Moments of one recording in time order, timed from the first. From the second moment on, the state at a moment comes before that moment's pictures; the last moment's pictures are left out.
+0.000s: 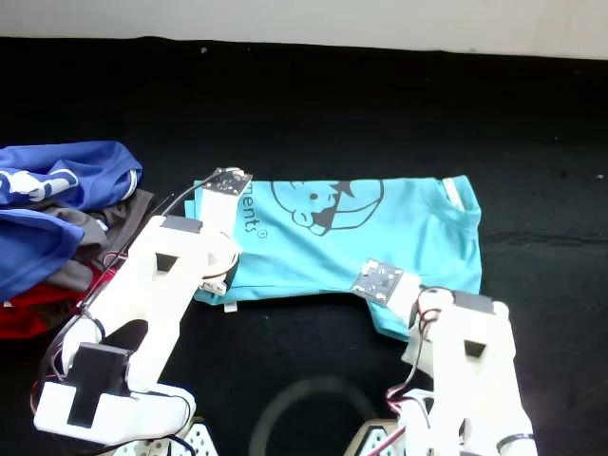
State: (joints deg) left arm 2.4 -5.1 45.9 48.0 -8.0; right arm 6.4 -33.5 72.6 54.5 72.8
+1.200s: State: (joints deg) left arm 2.4 -5.1 45.9 48.0 -8.0; right arm 6.8 -21.1 45.3 41.5 68.5
